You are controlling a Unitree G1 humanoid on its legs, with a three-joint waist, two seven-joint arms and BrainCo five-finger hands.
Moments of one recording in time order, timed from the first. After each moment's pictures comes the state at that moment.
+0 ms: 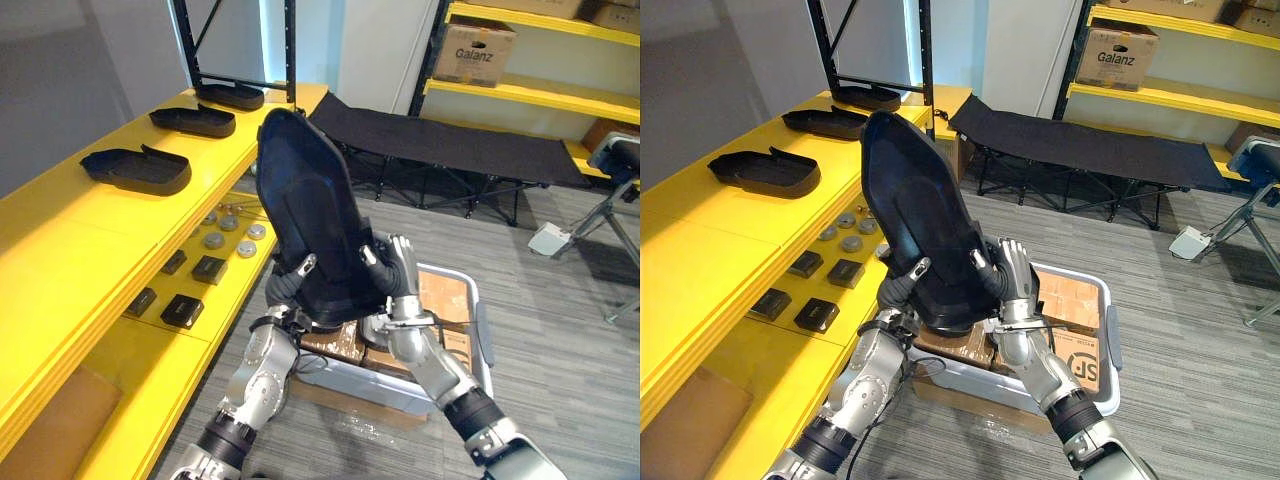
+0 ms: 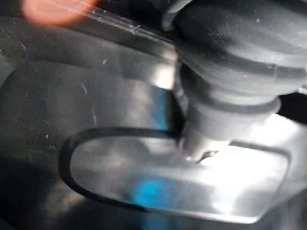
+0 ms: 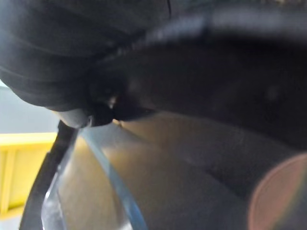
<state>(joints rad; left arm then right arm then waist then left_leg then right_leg) -0.19 0.11 -0.41 0.10 -0.88 -0.19 0.26 -0.32 -0.20 0.43 0.31 -0.52 -0.30 -0.68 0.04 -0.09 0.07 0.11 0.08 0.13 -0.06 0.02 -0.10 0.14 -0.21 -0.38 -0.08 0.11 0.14</state>
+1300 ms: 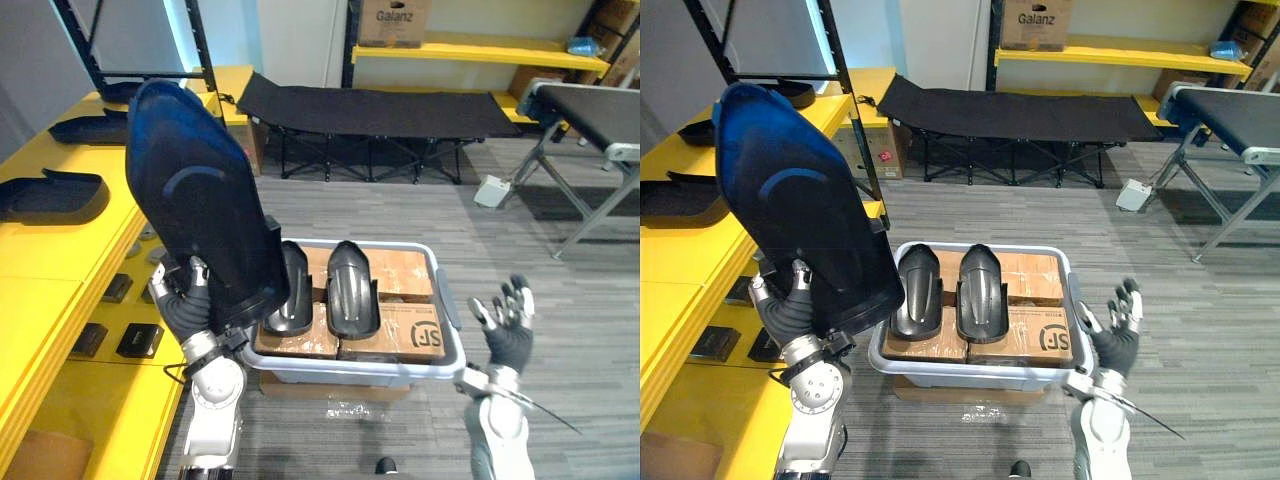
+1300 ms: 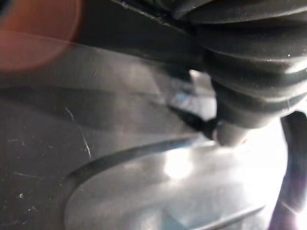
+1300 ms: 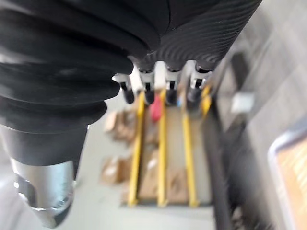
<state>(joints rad) 0.17 -0.01 0.01 -0.19 0.05 -0.40 0.57 0.29 -0.07 -0.14 0.02 0.21 -0.39 -0.24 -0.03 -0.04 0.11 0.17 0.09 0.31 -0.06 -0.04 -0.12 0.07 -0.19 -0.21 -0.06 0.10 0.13</state>
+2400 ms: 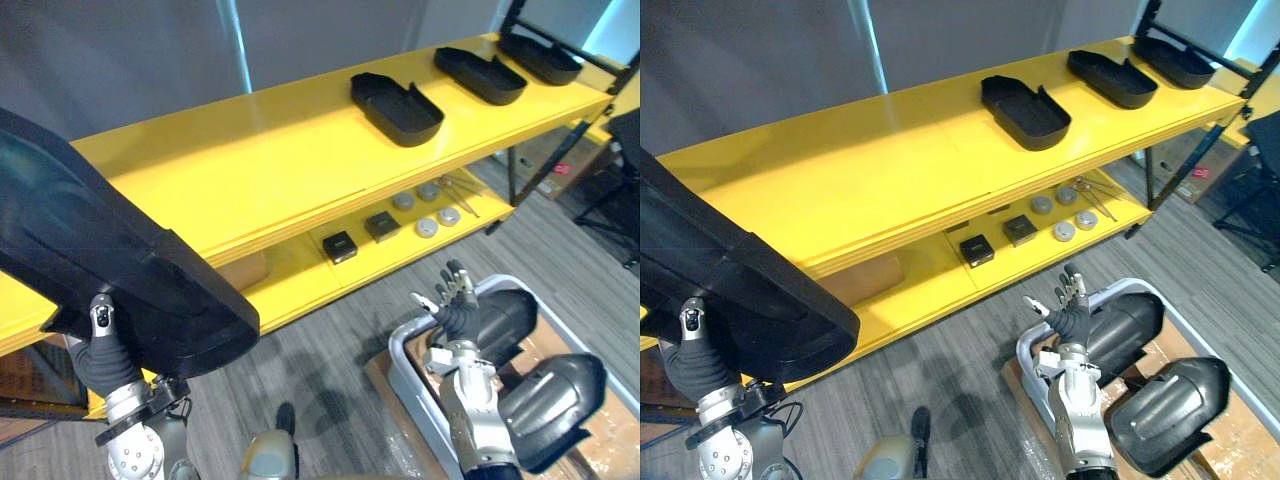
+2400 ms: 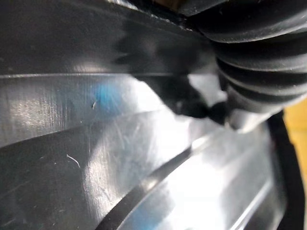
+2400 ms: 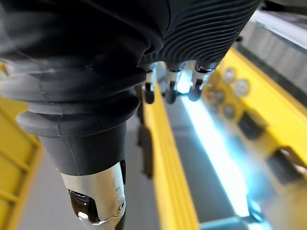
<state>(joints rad) 0.42 -0.04 0.19 -0.39 -0.32 -0.46 0.15 0.13 -0.07 0.00 0.03 0.22 -0.24 -0.17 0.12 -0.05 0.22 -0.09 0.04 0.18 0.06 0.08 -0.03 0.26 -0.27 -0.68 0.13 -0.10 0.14</state>
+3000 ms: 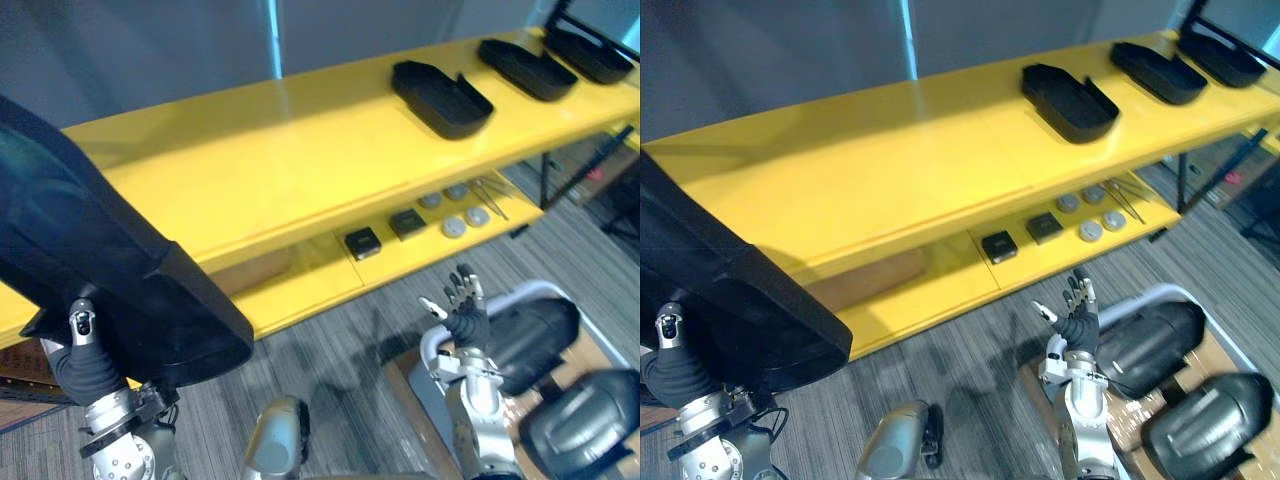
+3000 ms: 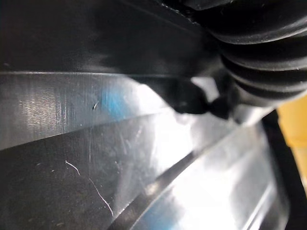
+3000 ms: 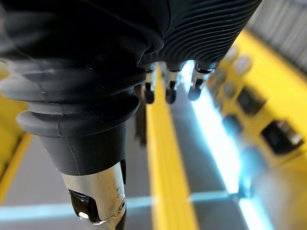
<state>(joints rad) 0.37 0.01 0.29 -0.44 -0.21 -0.52 0.17 0.13 -0.05 -0.02 0.07 0.18 -0.35 -0.10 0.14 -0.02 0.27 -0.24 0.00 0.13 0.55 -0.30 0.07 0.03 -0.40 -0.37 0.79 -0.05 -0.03</state>
